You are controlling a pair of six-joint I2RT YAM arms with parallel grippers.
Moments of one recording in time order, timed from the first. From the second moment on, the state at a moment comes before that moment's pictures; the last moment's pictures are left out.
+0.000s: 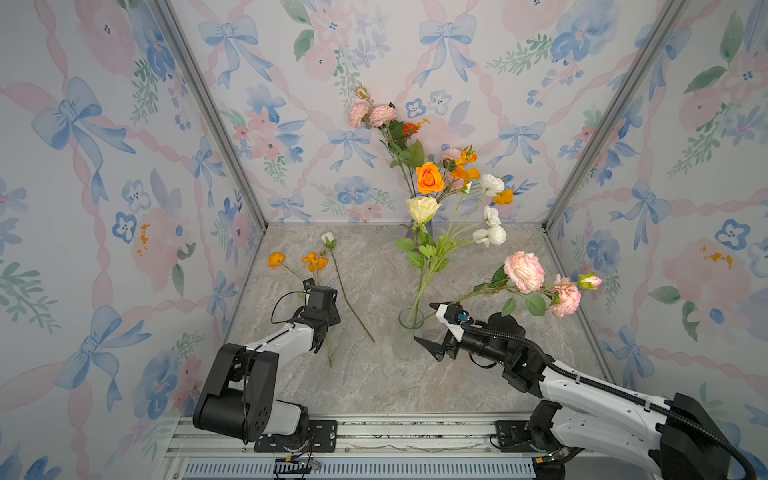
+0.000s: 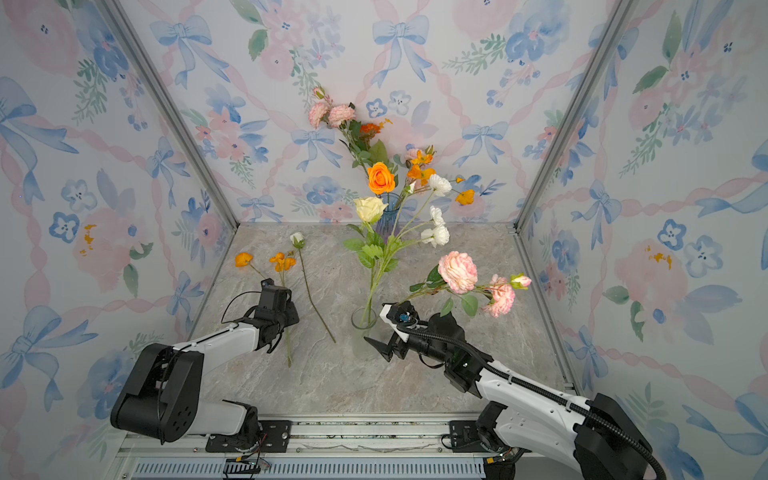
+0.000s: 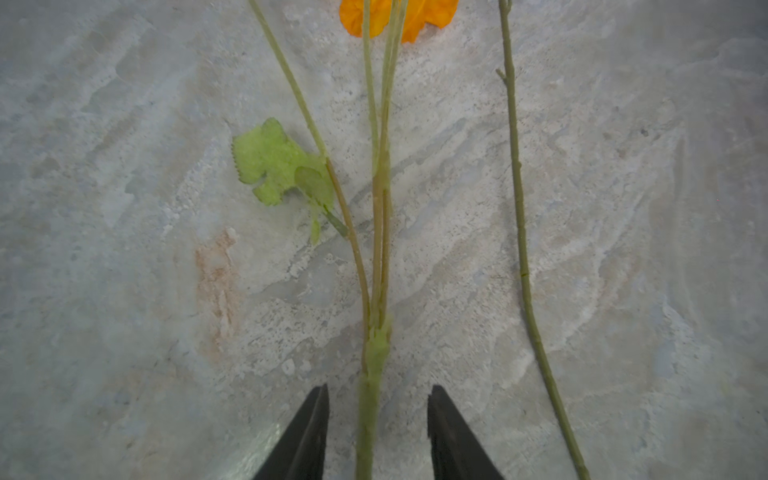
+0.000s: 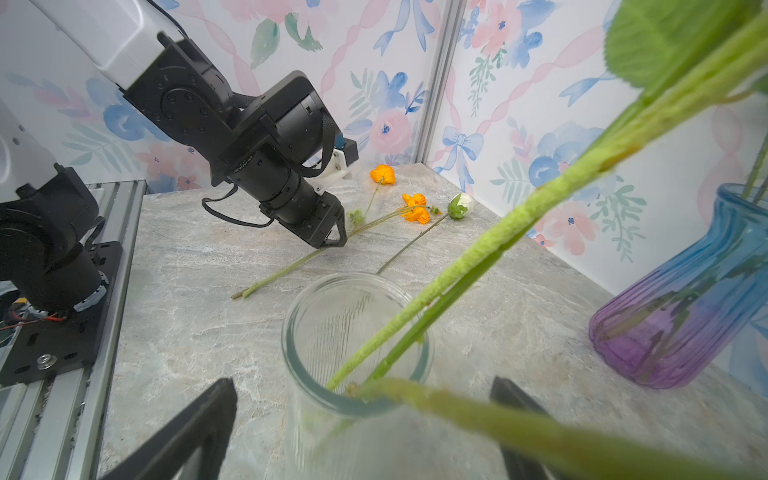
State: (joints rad) left arm -0.21 1.42 0.56 -0.02 -0.28 -0.48; right arm 0.81 1.01 0.45 0.40 -0.25 -0.18
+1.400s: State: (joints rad) left arm -0.77 0.80 0.54 0.55 -0.31 -0.31; right arm 0.81 1.03 0.45 0.40 -0.25 -0.18
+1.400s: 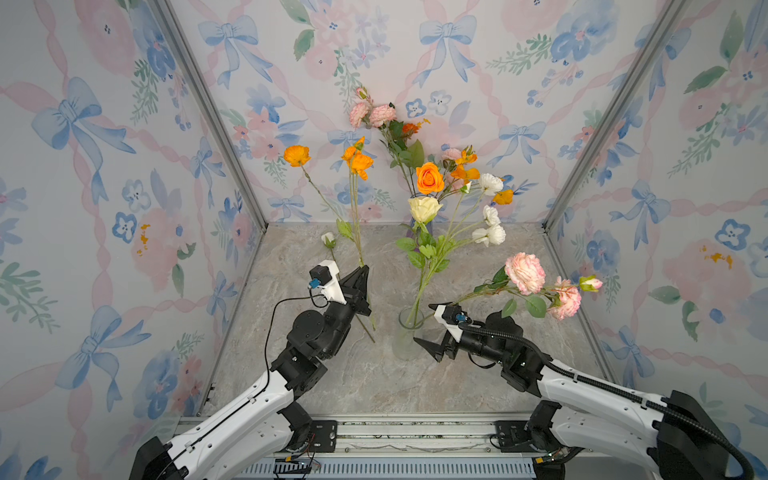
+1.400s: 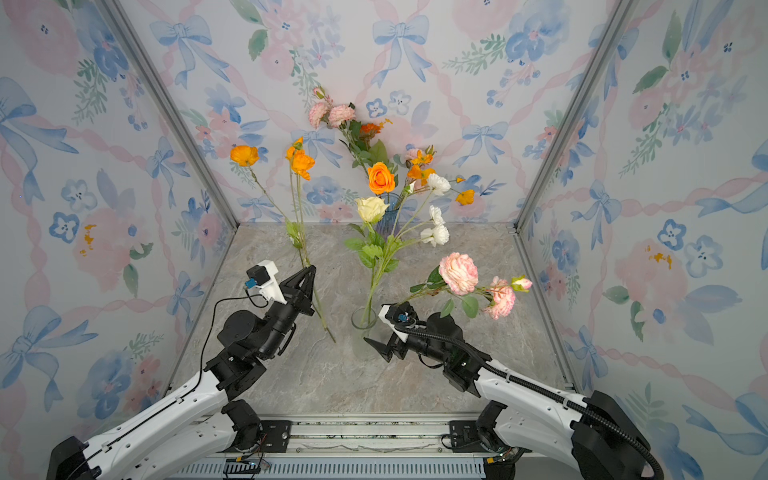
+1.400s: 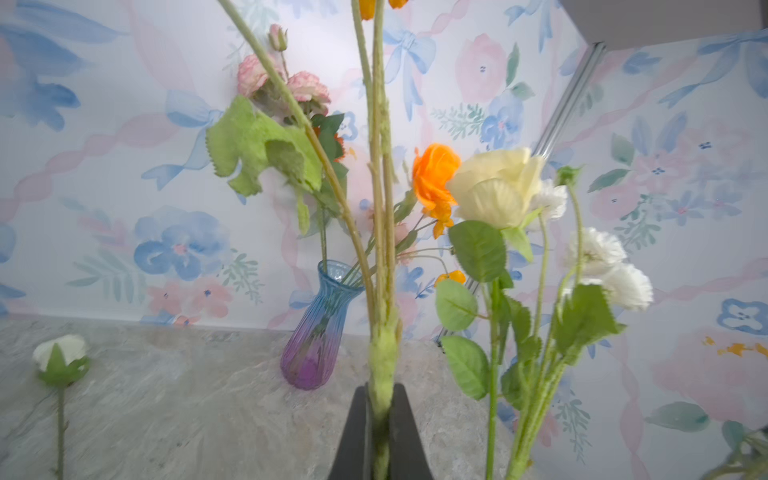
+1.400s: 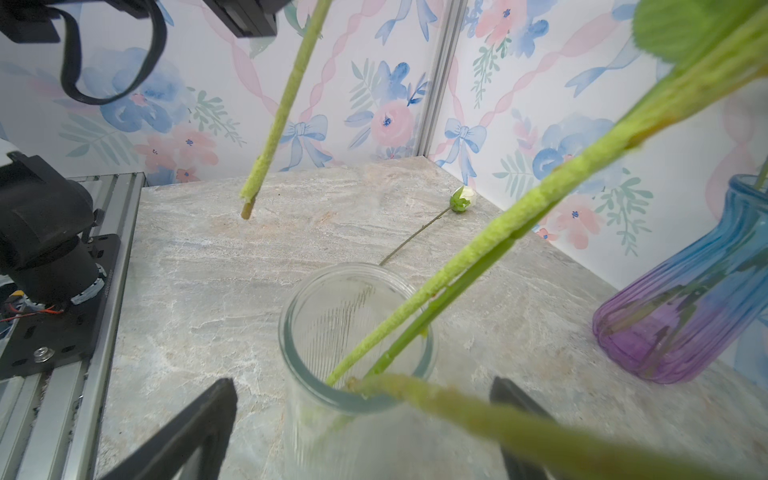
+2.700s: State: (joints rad) left arm -1.15 1.36 0.44 1.56 -0.52 0.25; right arm 0.81 1.03 0.45 0.39 -0.25 -0.18
